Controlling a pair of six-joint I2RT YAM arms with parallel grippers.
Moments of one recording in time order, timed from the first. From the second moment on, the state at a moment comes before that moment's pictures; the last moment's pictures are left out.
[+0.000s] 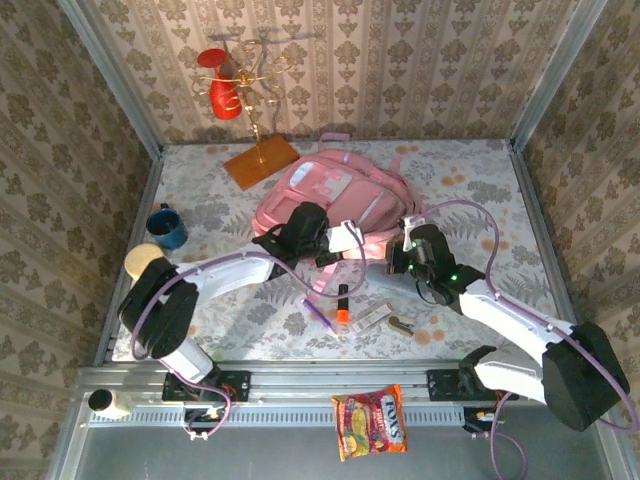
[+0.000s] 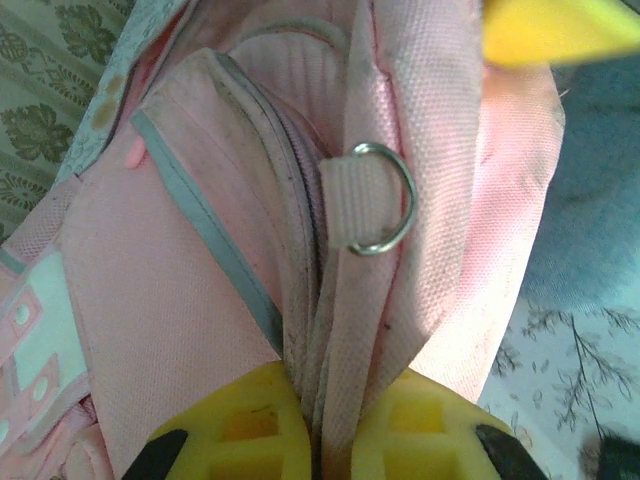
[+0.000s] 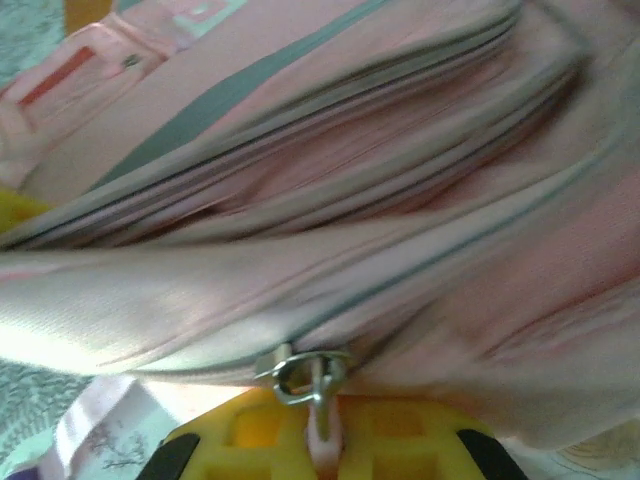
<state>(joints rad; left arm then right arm) -0.81 1.58 0.96 0.00 0.16 0.68 0.46 1.14 0.58 -0.07 0.07 0.39</state>
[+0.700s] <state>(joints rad) -0.57 1.36 0.78 0.02 0.36 0.61 0.47 1.16 0.66 -0.07 -0.19 0.26</state>
